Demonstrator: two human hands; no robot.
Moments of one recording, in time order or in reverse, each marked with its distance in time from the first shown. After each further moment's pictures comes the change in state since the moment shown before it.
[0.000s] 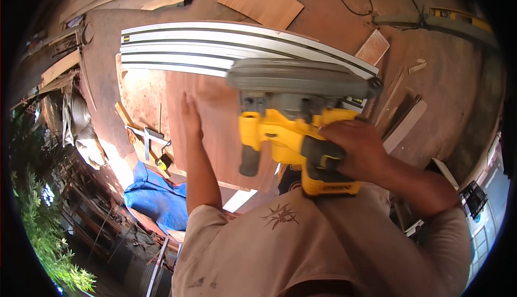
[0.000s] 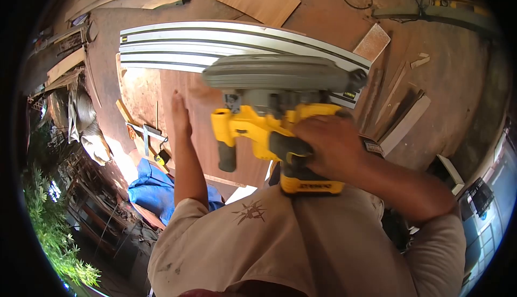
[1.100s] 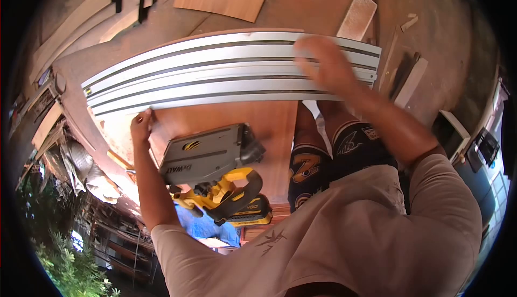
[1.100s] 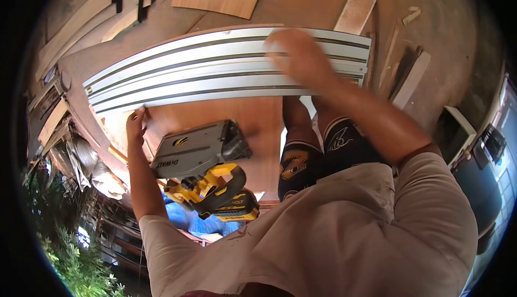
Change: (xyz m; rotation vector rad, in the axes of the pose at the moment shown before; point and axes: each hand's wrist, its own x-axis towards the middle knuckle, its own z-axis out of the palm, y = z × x) left_hand 0.174 0.027 -0.061 0.412 -0.074 -0.092; right_hand 0.110 0.178 0.077 -0.041 0.522 0.083
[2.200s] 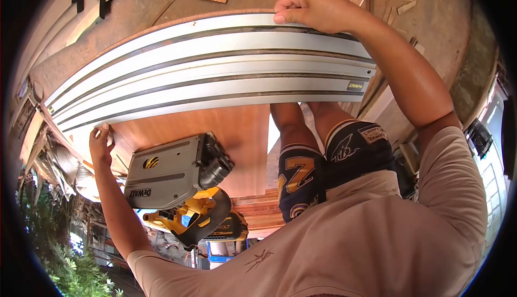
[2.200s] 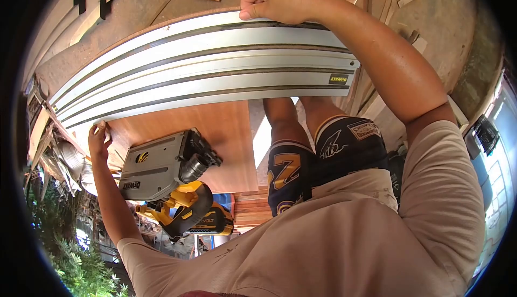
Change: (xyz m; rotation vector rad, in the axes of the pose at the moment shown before) left_hand 0.015 -0.003 -0.015 0.082 -0.034 -0.173; right_hand 0.052 0.105 -0.009 0.337 -0.700 0.370
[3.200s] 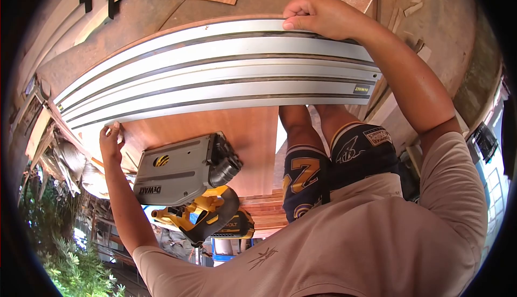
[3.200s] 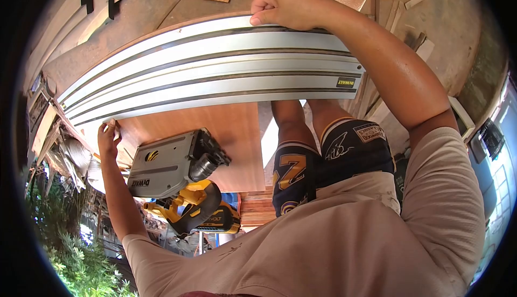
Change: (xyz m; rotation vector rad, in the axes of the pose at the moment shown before) left_hand -0.004 0.004 0.004 -0.026 0.007 -0.011; right_hand 0.001 0.001 0.001 -0.005 -0.006 0.002
